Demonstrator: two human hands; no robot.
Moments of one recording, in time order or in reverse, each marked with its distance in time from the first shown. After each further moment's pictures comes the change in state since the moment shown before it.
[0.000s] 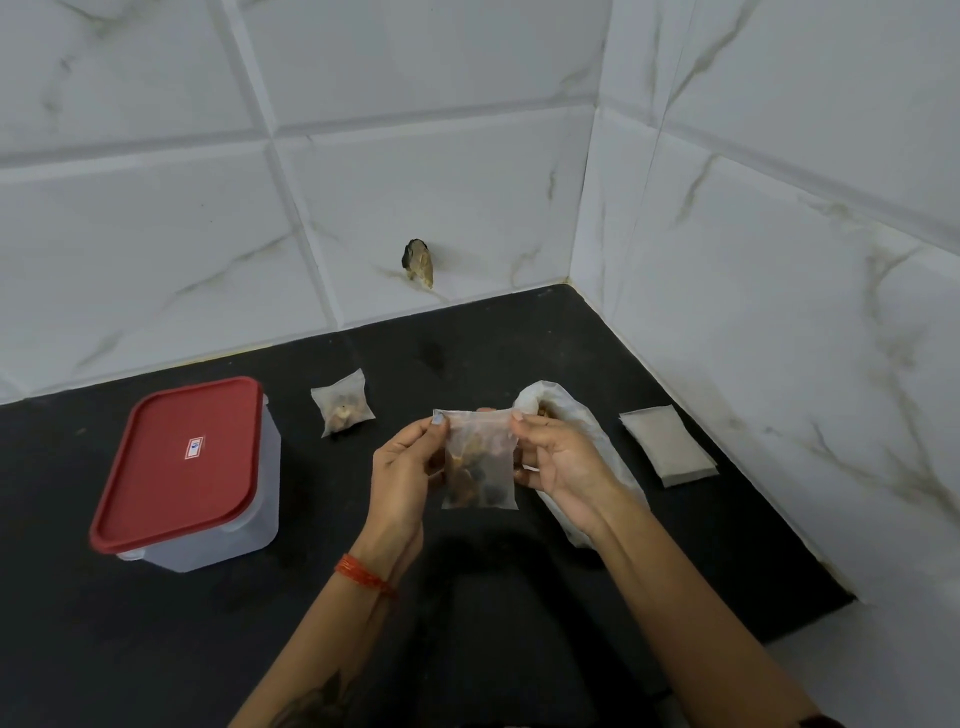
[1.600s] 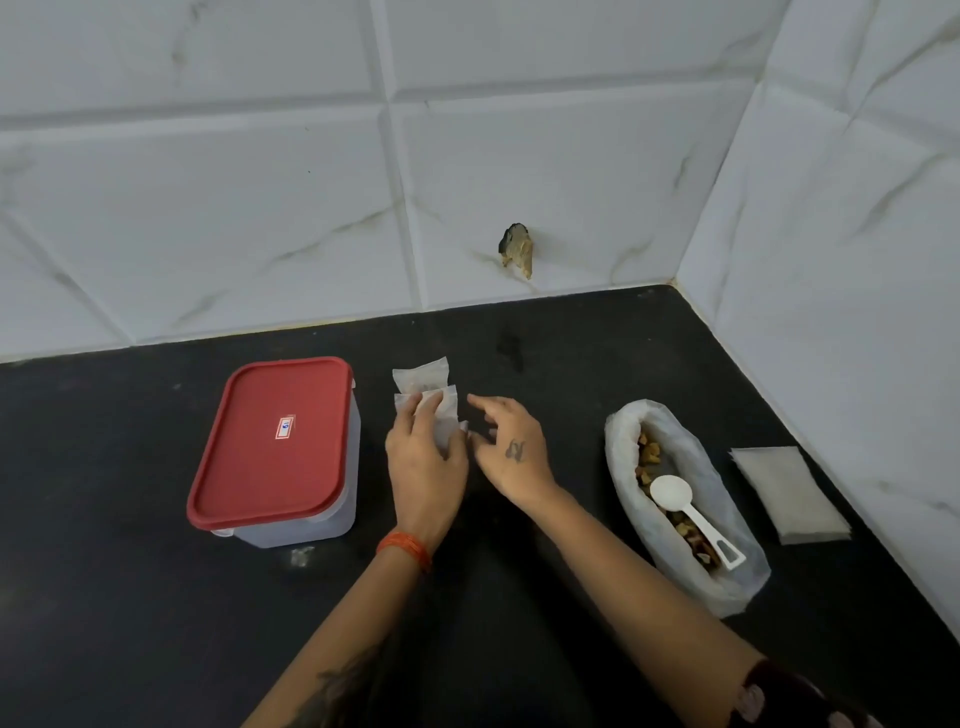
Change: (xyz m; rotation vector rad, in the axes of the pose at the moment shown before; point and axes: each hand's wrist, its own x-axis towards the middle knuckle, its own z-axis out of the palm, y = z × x) left_hand 0.069 -0.027 -0.075 0.844 0.373 0.365; right_hand 0.120 0.055 0.091 -0.927 0.133 -0.361
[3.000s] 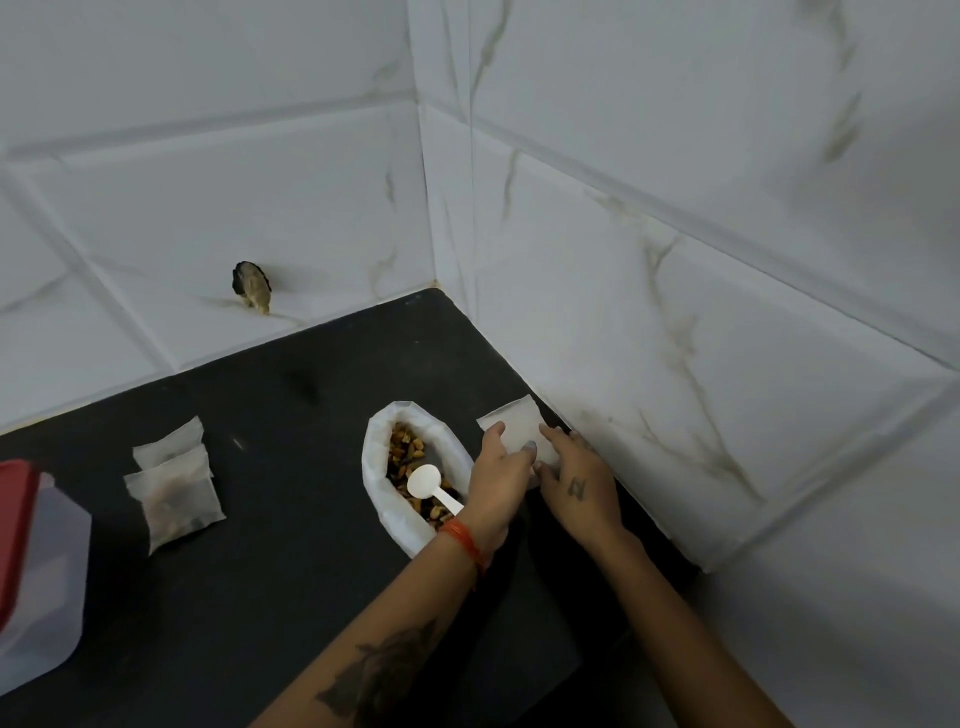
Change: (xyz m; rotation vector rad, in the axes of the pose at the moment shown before) left_hand -0.119 0.193 0.182 -0.550 -0.818 -0.372; right_hand -0.134 0.169 -0.212 -0.217 0.335 0.349
